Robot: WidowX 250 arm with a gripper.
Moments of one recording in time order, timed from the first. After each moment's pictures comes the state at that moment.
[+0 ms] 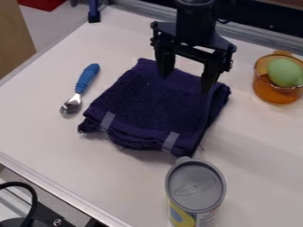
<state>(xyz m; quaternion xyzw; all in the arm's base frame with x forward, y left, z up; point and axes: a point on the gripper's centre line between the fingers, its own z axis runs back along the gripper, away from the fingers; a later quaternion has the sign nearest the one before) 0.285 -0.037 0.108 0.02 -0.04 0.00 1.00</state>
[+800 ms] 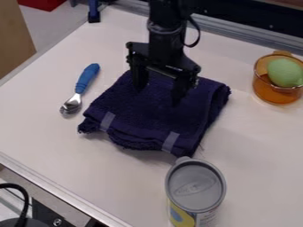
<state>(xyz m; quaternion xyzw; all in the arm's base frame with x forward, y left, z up) 0.286 0.013 0.064 0.04 -0.04 0.03 1.00</state>
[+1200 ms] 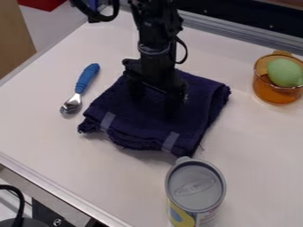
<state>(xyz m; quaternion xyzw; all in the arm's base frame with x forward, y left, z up) 0.291 0.024 0.031 0.03 -0.04 0.00 1.00</state>
